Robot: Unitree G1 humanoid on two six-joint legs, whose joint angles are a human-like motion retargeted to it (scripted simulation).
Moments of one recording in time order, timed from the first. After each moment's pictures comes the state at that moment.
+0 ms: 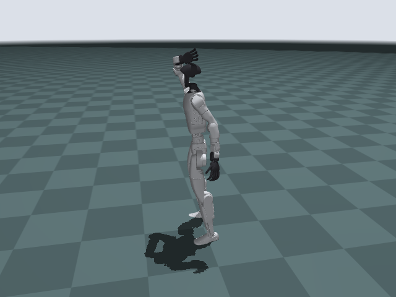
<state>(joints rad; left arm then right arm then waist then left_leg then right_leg) 0.48 0.27 0.05 1.04 -0.50 -0.29 0.22 -2.71 -1.12 1.39 -0.08 -0.30 -0.15 -1.11 0.12 -0.07 -0.01 0.04 0.08 0.36 -0.01 -0.16 -0.18 -0.05 -0.20 -0.18 0.06 -0.07 0.26</state>
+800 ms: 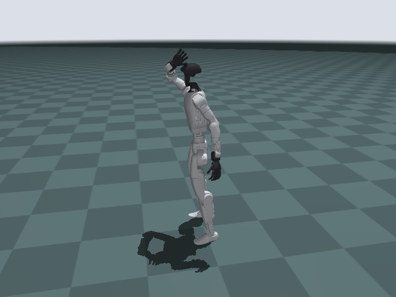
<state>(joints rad) 0.43 0.27 0.04 1.05 -0.50 -0.24 0.21 -2.20 -1.15 1.07 -0.20 -0.14 -0.21 -0.96 0.16 -0.06 0.03 0.05 0.08 0.35 0.00 -0.16 -0.17 -0.04 -0.20 -0.18 0.06 -0.06 0.24</state>
